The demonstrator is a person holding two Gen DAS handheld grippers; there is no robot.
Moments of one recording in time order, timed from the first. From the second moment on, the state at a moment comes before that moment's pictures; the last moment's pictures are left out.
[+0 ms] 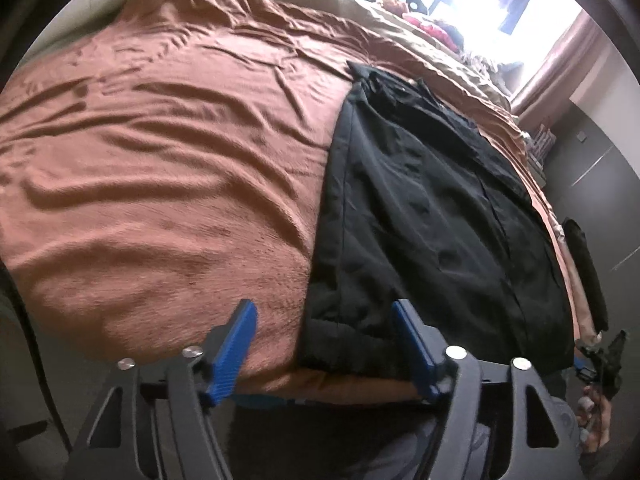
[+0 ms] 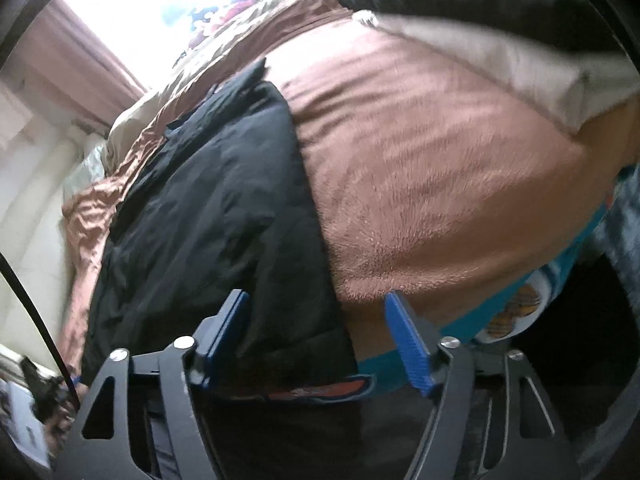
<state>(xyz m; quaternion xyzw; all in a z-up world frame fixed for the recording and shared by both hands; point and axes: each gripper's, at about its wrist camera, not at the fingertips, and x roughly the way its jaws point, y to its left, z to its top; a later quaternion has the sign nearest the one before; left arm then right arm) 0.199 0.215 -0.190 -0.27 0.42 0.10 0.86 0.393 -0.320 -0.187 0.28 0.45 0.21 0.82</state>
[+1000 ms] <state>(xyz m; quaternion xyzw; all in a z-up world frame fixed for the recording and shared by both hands) 0.218 0.222 -0.210 -0.40 0.42 0.05 0.81 0.382 -0.318 -0.215 0.45 0.42 0.25 0.75</state>
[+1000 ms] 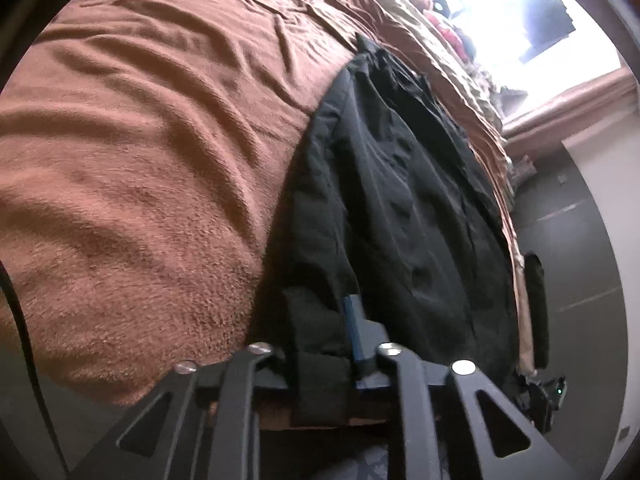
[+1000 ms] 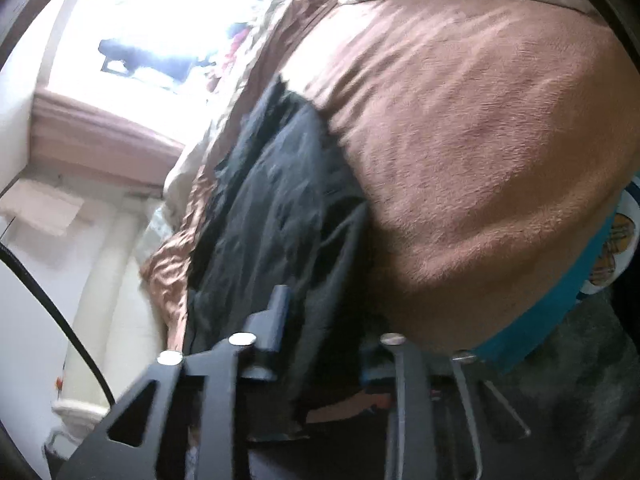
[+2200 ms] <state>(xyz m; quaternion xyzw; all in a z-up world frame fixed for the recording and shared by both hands) 0.017 0.221 0.020 -0.43 0.16 0.03 0.89 0.166 -0.394 -0.033 0.44 0.22 0.34 0.80</state>
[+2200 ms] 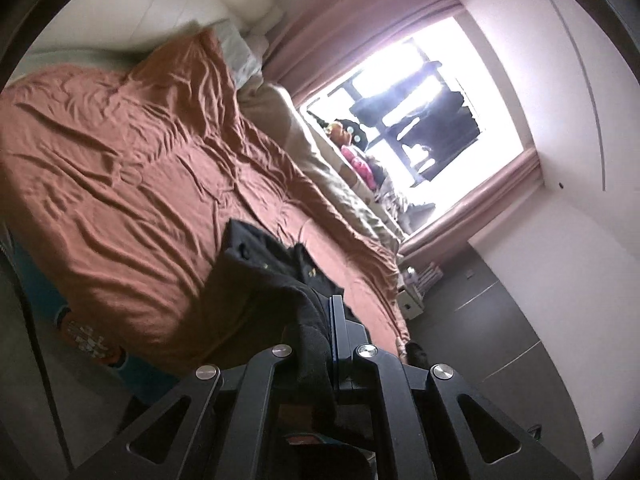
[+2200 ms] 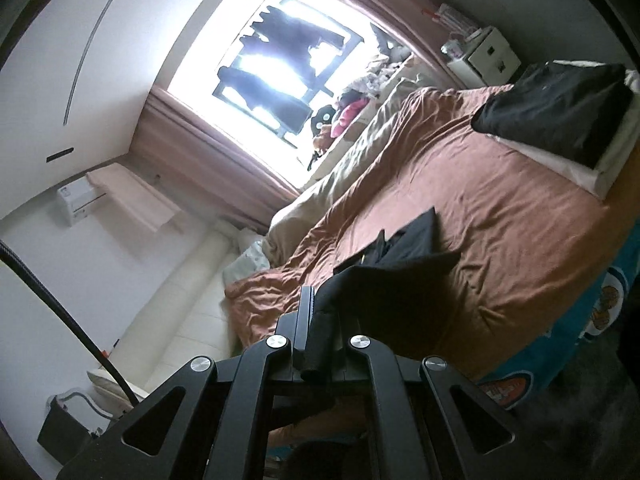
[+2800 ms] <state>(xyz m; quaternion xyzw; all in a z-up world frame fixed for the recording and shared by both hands) 0.050 0.227 0.047 -0.42 0.15 0.04 0.89 0.203 -0.373 -0.036 0.44 0.22 0.32 0.81</state>
